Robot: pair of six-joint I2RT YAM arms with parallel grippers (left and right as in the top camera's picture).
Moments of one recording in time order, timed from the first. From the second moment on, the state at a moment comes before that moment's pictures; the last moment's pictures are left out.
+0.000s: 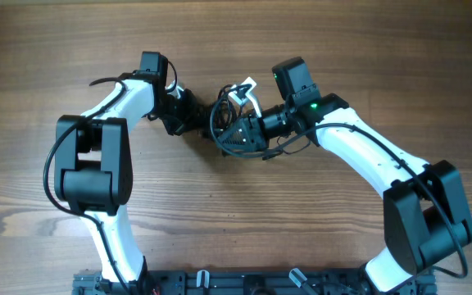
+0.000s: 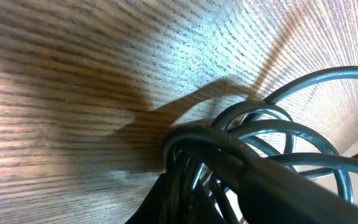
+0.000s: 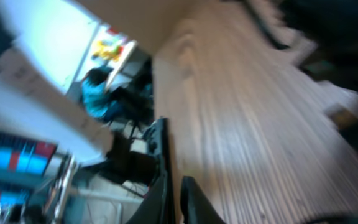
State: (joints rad) left arm -0.10 2.11 1.36 -0.68 0.60 -0.64; right arm 0.46 1.78 1.18 -0.38 -1.17 0.06
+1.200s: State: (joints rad) left arm -0.10 2.11 1.36 -0.68 0.60 -0.64; right arm 0.68 1.78 1.18 -0.56 -0.10 0.67
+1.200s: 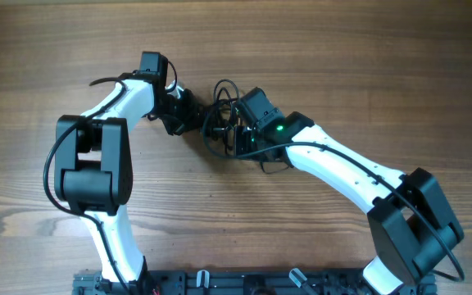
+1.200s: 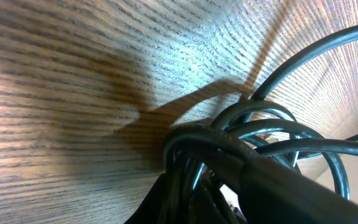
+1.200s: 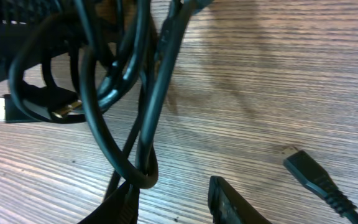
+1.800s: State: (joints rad) left arm -0.10 2.11 1.36 -0.68 0.60 -0.64; right arm 0.68 1.78 1.18 -0.47 -0.42 0.68
